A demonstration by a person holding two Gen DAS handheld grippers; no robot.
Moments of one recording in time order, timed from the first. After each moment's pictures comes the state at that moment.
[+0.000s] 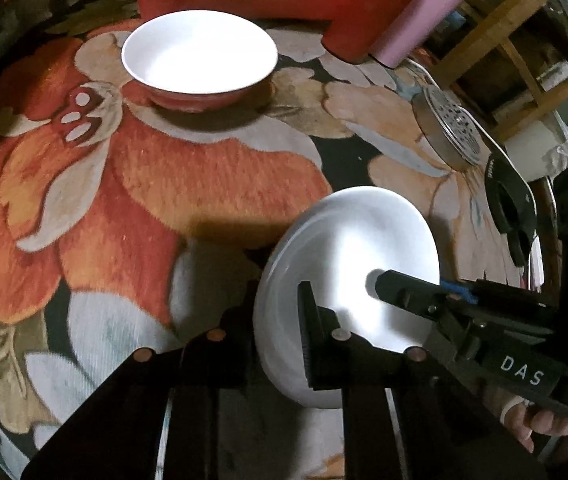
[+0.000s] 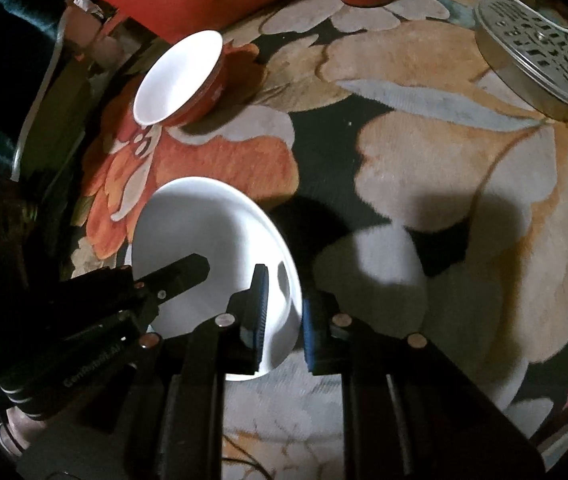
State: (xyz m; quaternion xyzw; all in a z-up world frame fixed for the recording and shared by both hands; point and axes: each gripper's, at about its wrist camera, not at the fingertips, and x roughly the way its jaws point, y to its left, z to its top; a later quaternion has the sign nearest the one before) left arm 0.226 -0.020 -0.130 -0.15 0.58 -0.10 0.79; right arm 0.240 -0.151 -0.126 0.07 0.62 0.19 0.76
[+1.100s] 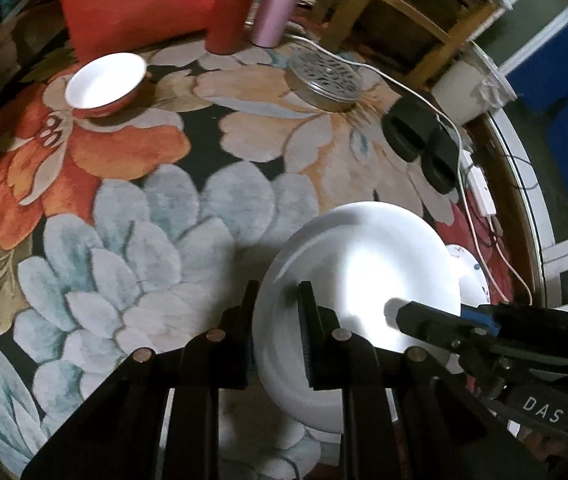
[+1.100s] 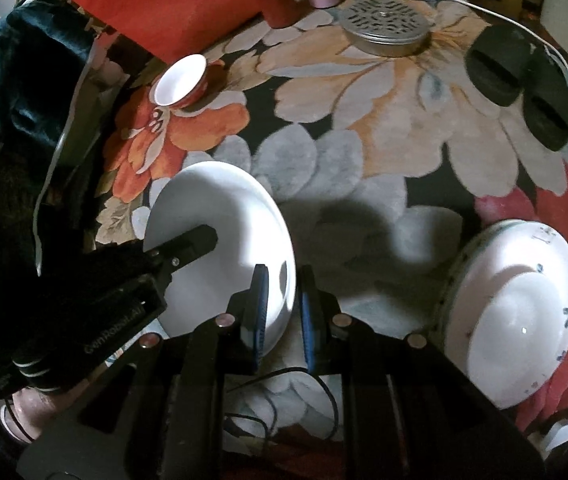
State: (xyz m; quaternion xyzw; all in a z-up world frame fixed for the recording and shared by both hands) left arm 0.124 -0.119 -0.034 -0.10 0.58 -0.17 0.79; right arm 0.096 -0.238 -0.020 0.11 0.62 0.12 0.77
